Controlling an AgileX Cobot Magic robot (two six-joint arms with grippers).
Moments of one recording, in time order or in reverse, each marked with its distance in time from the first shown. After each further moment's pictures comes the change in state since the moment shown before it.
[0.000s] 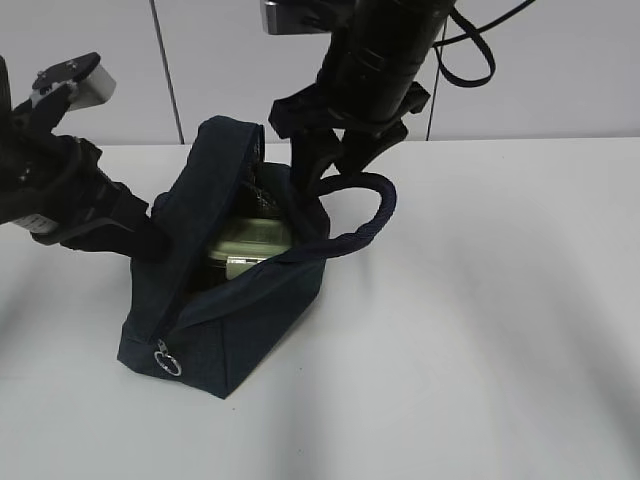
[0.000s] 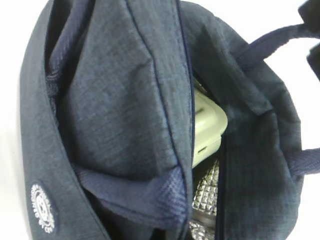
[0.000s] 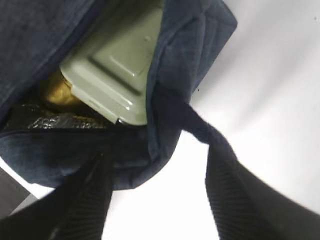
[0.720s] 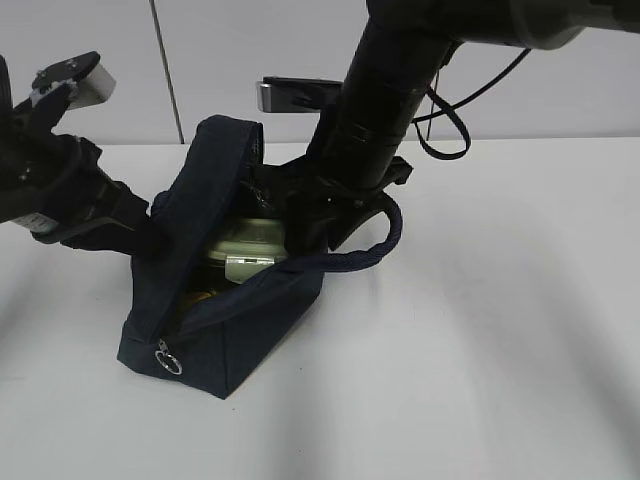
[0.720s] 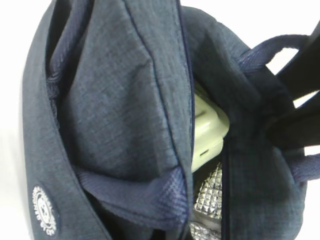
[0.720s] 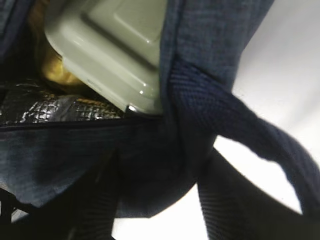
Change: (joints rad) left arm 0.000 0.000 0.000 0.000 -0.007 0.000; right arm 0.000 0.071 0.085 0.124 -0.012 -0.048
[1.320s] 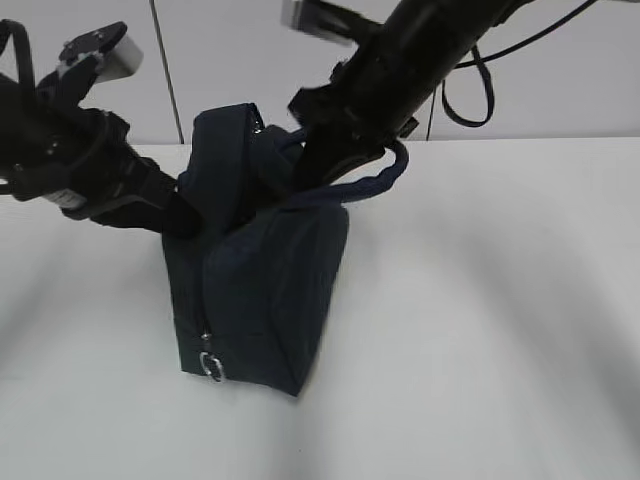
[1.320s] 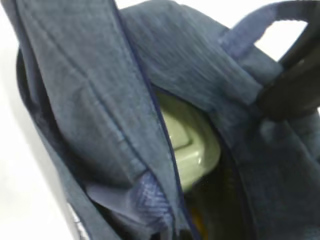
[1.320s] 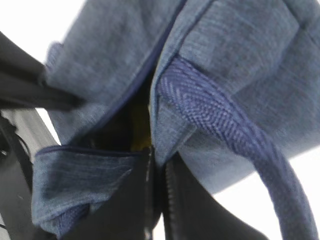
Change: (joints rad) left arm -0.078 0.011 -0.081 0.007 0.009 -0.028; right arm -0.123 -0.080 0.009 0.286 0.000 -0.288
